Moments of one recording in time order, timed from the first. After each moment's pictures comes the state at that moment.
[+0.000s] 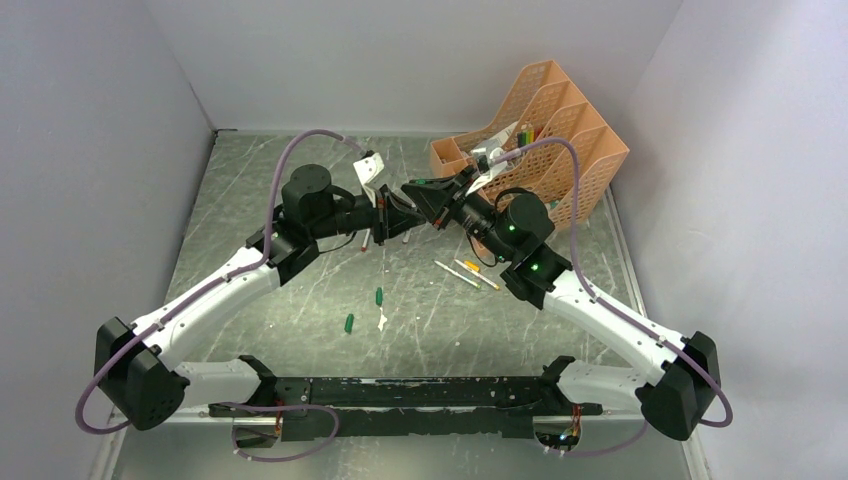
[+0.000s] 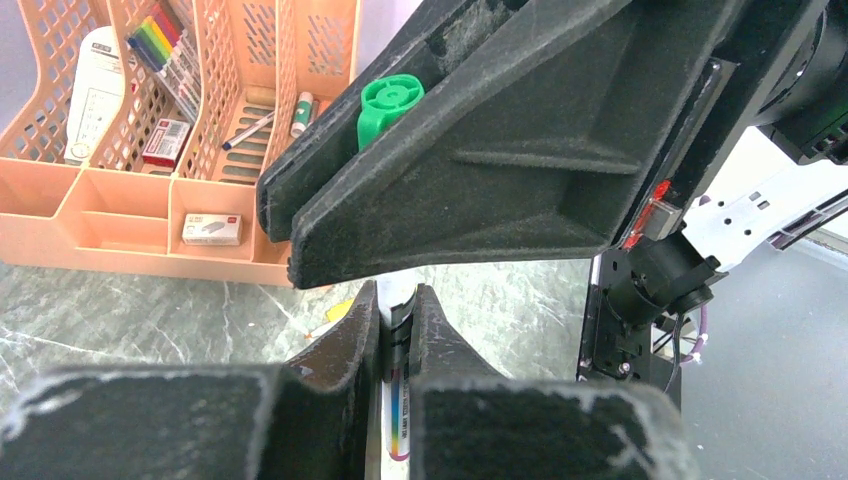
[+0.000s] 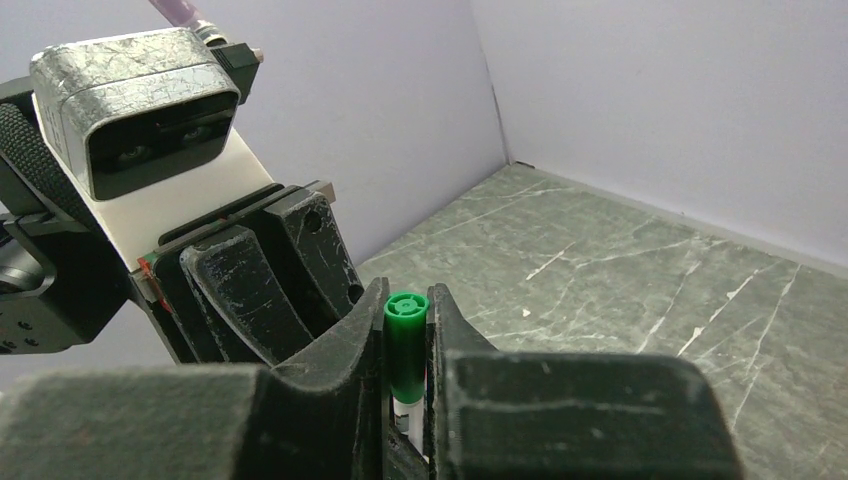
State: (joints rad) left arm -0.68 1.22 1.05 0.11 0.58 -0.14; right arm 0.76 1.13 0.92 0.44 -0.12 0.33
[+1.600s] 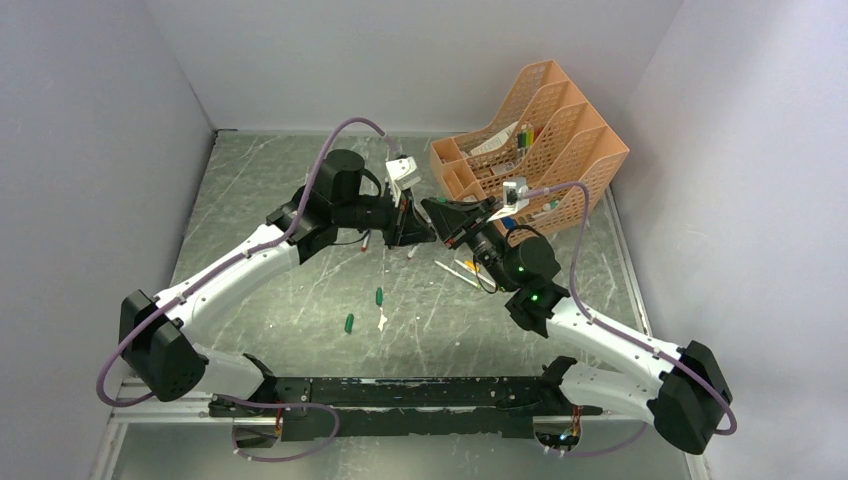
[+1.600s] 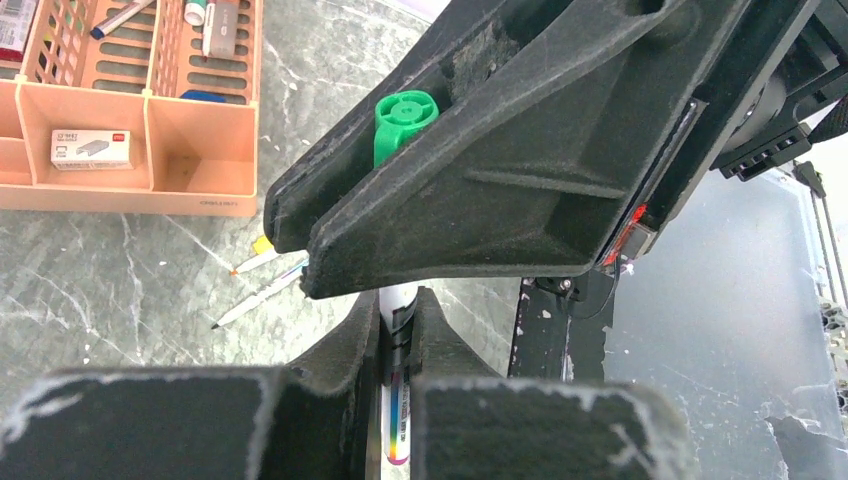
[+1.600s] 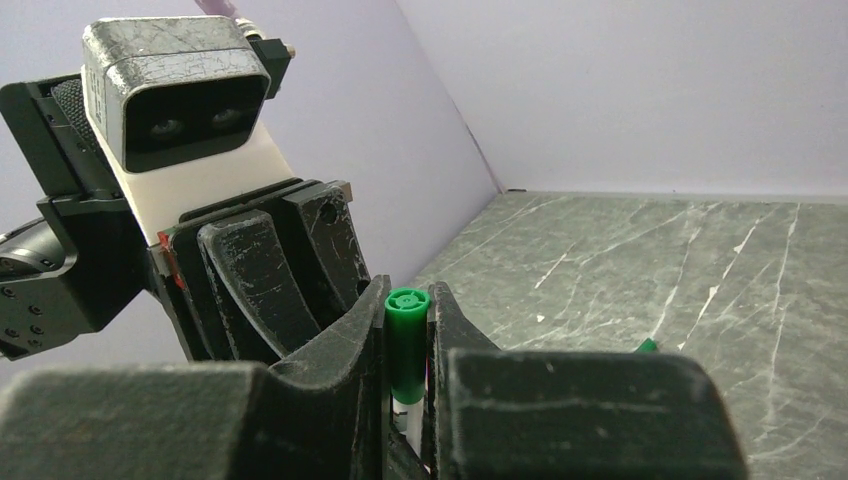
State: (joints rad) left arm -0.70 1.38 1.24 -0.19 0.69 -0.11; right arm 0.79 1.04 0.60 0.73 0.08 0.51
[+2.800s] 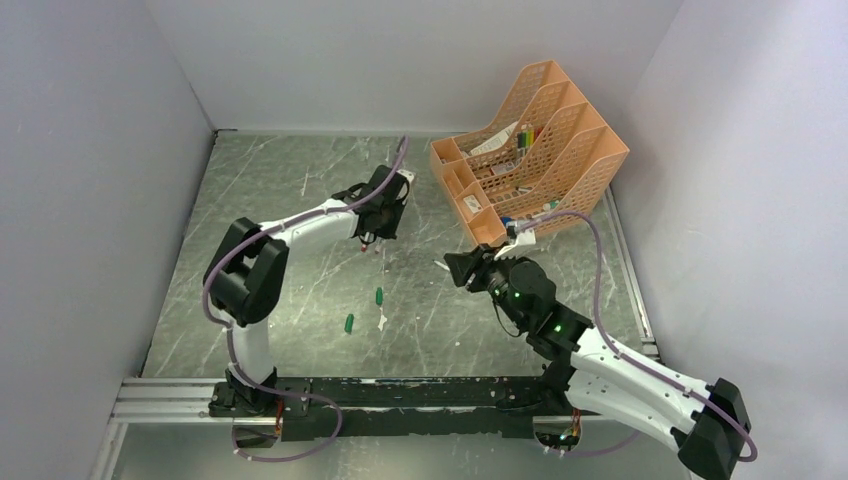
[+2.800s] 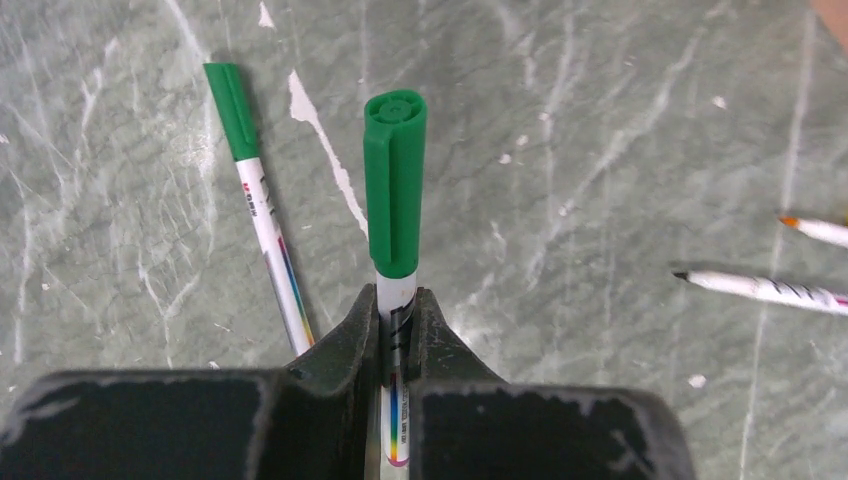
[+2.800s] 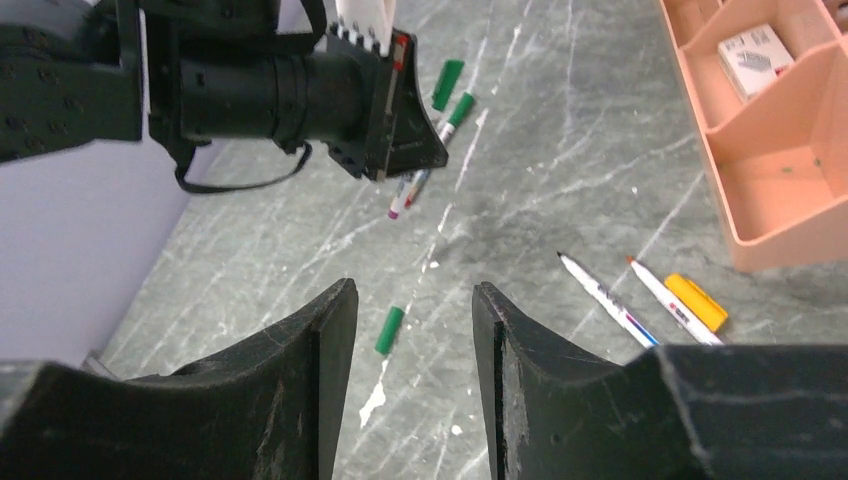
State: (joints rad) left arm -0.65 1.86 1.33 -0.35 -0.16 -0.15; right arm 0.85 0.74 0.44 0.17 0.33 0.57
